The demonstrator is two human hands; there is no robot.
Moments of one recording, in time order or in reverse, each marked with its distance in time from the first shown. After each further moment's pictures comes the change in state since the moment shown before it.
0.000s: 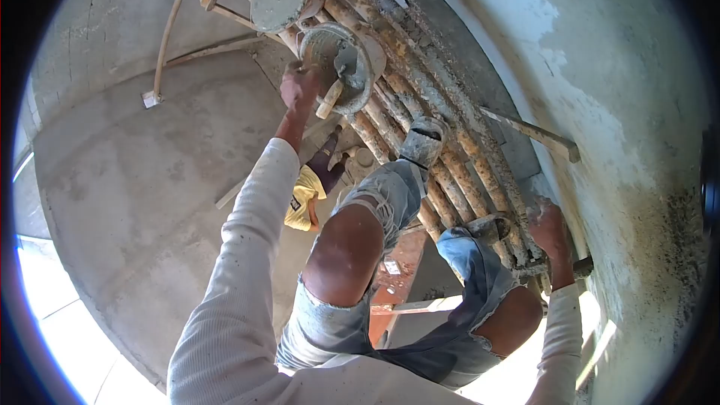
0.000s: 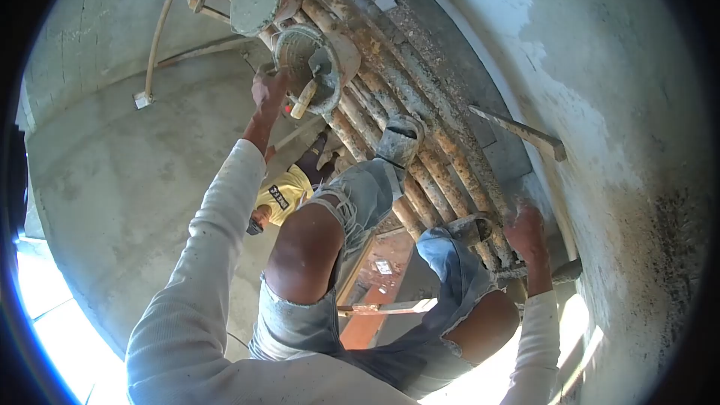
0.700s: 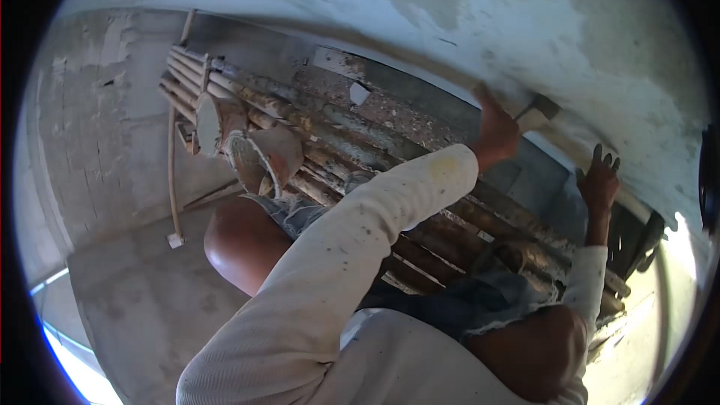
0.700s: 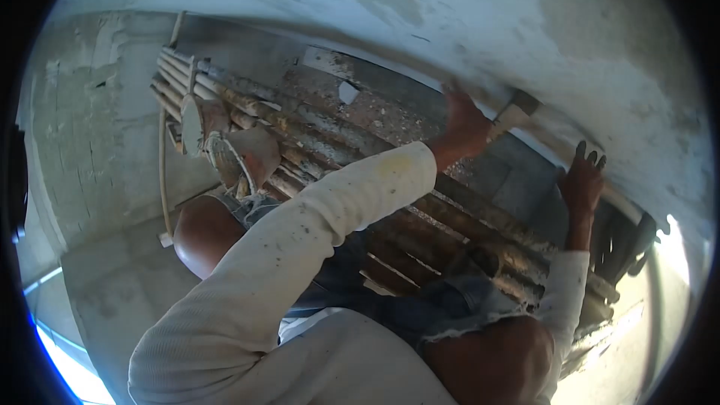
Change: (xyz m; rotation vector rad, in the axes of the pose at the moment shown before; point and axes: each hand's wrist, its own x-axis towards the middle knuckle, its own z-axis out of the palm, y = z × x) left_hand -0.398 0.283 0.423 0.897 -0.976 1.366; right_hand 0.032 0.235 0.111 -0.449 0.789 0.577
